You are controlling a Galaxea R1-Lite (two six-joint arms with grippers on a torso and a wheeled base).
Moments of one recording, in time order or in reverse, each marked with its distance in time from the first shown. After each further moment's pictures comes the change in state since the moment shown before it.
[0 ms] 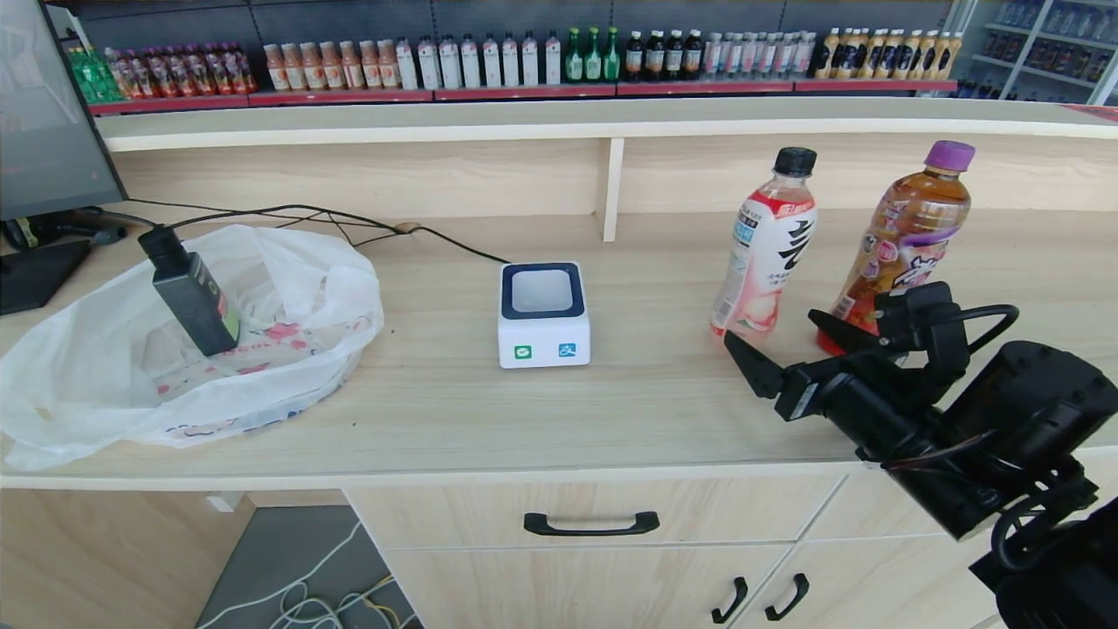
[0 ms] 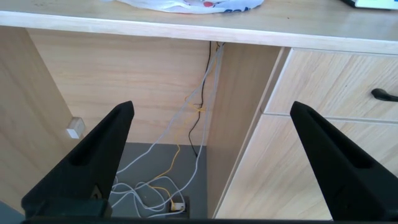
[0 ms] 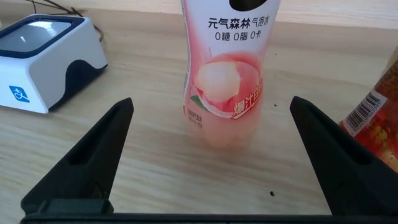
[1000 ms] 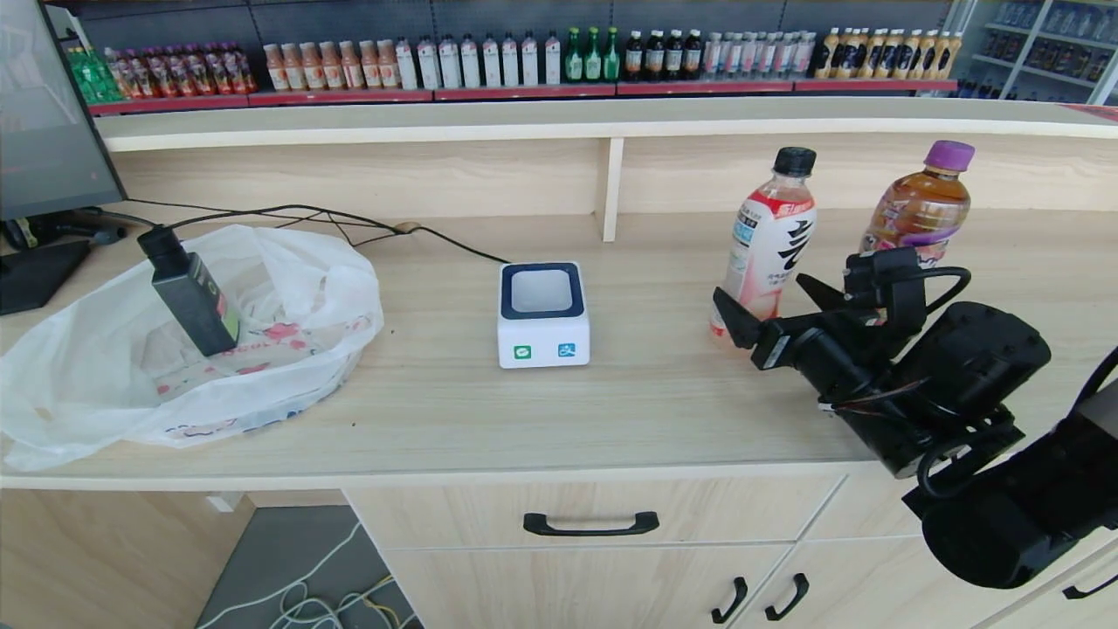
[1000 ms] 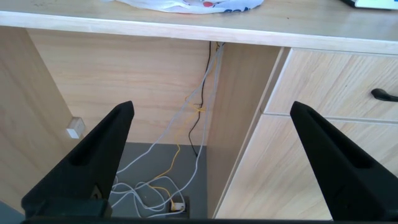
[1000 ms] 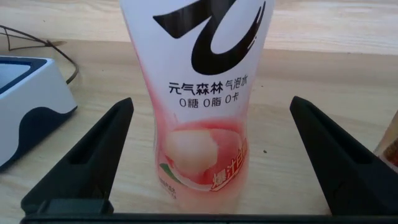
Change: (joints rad) left arm 0.000 0.000 0.000 0.000 0.000 0.000; right arm -0.034 0.115 -0.213 0.000 -0.019 0.007
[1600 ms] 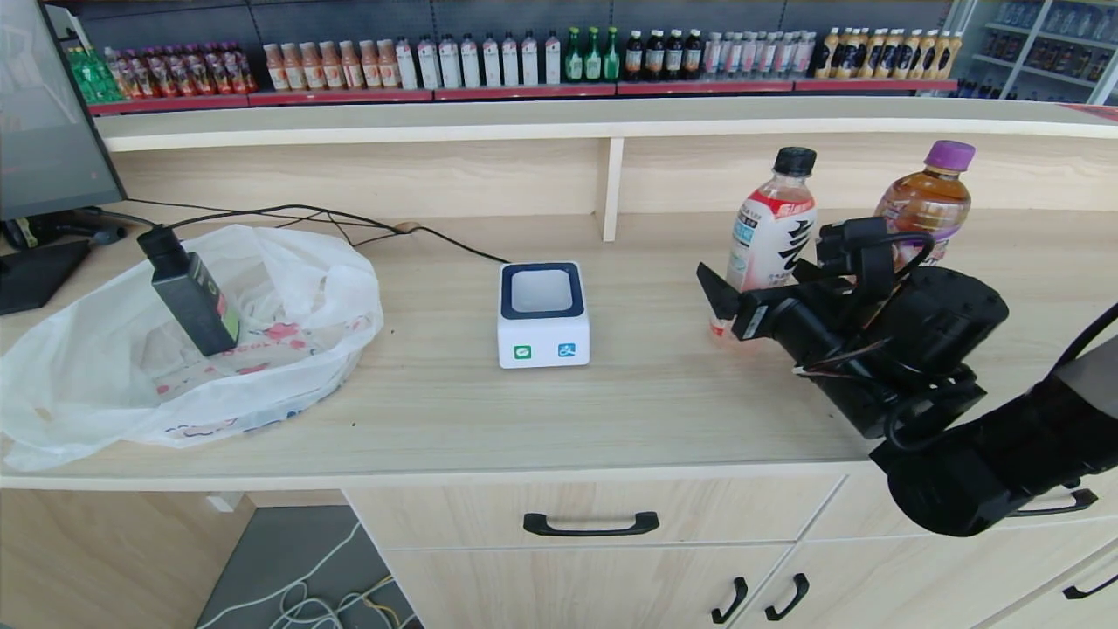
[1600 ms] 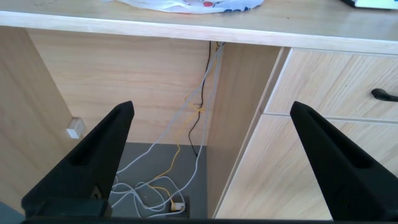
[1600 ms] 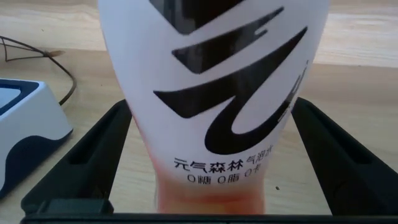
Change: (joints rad) left arm 0.000 0.000 0.000 0.000 0.000 0.000; right arm 0.005 0.031 -0.174 0.135 0.005 0.000
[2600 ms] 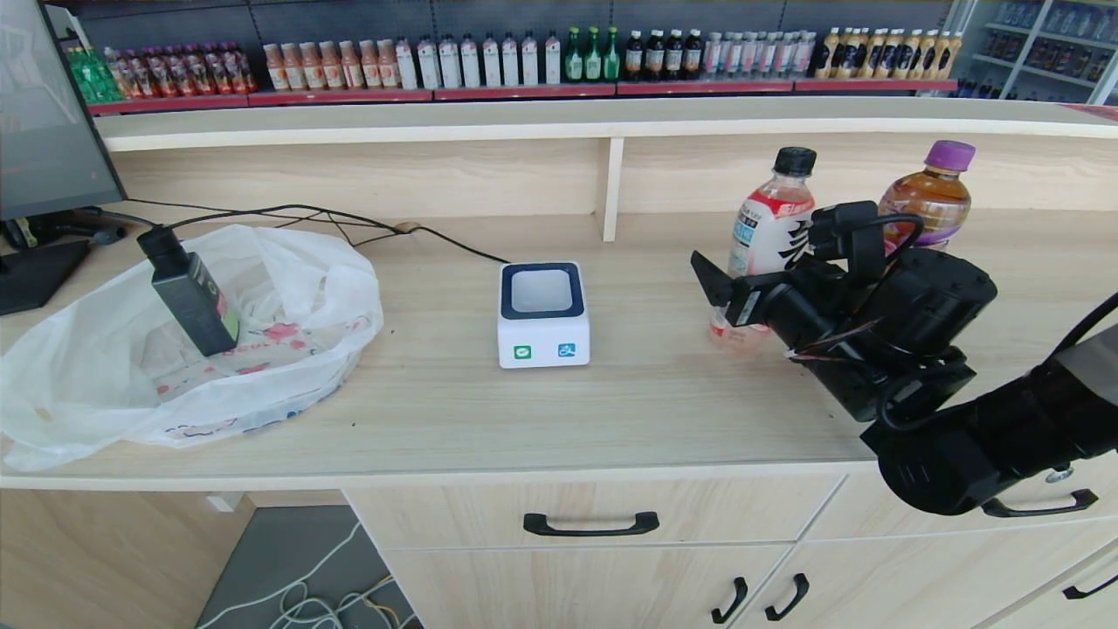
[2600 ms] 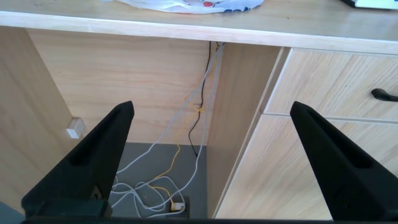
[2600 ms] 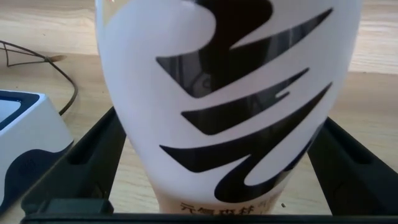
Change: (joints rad) left arm 0.000 0.000 0.000 0.000 0.000 0.000; right arm 0.003 0.005 -0.065 0.058 0.002 0.003
